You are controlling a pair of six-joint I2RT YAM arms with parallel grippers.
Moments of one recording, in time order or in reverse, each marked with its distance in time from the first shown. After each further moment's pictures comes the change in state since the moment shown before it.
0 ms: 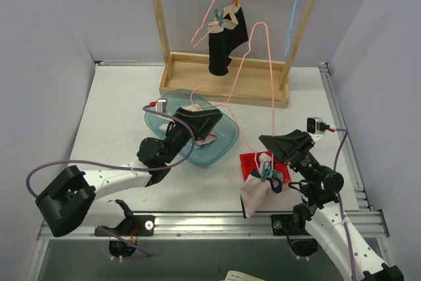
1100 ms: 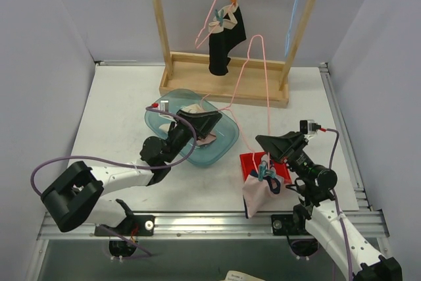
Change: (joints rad) left arm 0.034 0.041 -0.034 0.014 0.000 -0.016; right arm 0.006 0.061 -0.066 0.034 0.025 0.074
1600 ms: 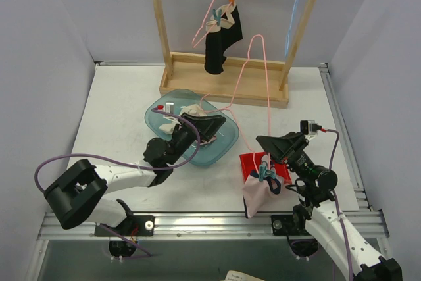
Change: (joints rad) left arm -0.032 0.035 0.000 0.000 0.000 0.000; right arm 0.000 -0.008 -0.002 0.003 0.003 0.005
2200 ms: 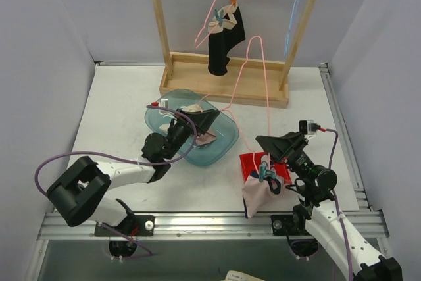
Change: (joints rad) left arm 0.088 0.031 0.000 0.000 0.000 0.000; right arm 0.000 0.004 0.000 0.001 -0.003 0.025
